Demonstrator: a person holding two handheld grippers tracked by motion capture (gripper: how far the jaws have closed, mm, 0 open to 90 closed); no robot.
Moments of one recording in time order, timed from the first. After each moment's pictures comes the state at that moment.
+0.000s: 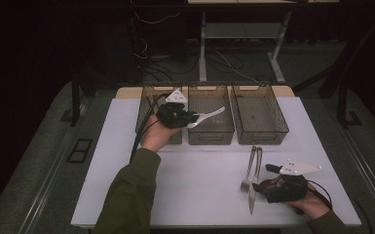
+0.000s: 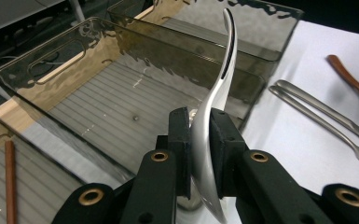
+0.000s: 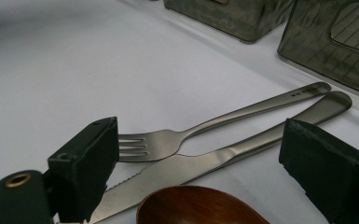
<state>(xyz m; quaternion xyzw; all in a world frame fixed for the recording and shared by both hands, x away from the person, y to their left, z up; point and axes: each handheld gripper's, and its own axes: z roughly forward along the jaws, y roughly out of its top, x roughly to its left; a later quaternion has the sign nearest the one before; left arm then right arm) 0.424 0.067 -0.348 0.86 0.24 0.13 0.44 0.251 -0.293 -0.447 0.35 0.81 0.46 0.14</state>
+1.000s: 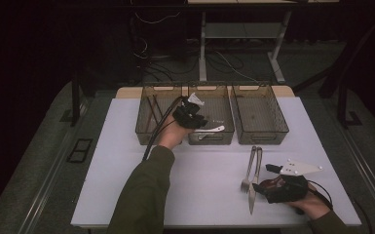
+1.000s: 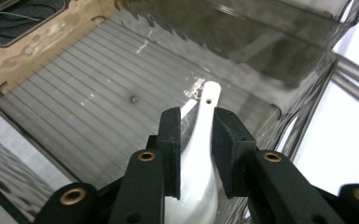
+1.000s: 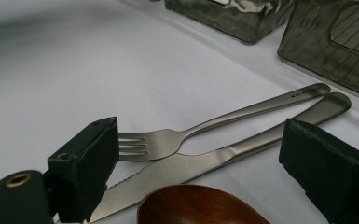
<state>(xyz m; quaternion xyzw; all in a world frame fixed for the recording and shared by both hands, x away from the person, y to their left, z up) 0.450 0.030 -0.384 0.88 0.27 0.11 0.38 0.251 -0.294 -0.447 0.35 0.81 0.46 0.14</state>
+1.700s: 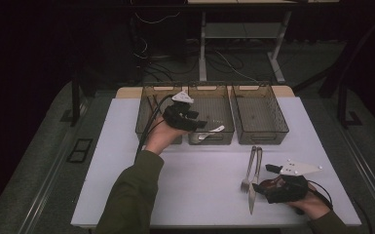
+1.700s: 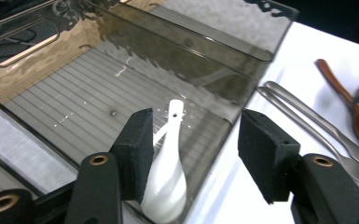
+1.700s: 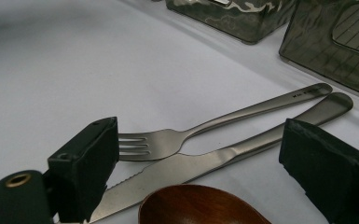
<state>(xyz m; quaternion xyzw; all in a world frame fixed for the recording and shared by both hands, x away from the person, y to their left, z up) 0.419 0.061 -0.355 0.85 0.26 0.08 0.45 0.251 -0.294 -0.447 0.35 0.81 0.46 0.13</state>
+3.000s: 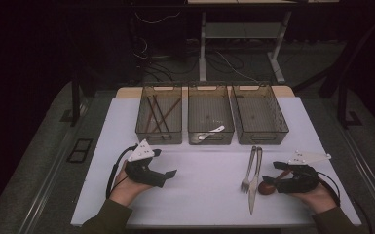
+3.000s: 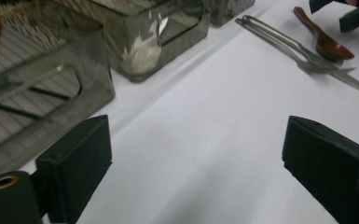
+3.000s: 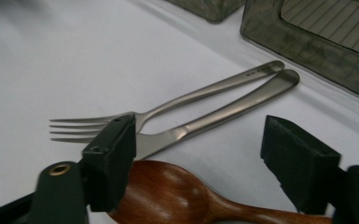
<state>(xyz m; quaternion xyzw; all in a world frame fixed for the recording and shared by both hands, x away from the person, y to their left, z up) 0.289 0.155 -0.417 0.82 0.29 0.12 0.47 0.267 -0.318 -0.429 0.38 0.82 0.40 0.11</state>
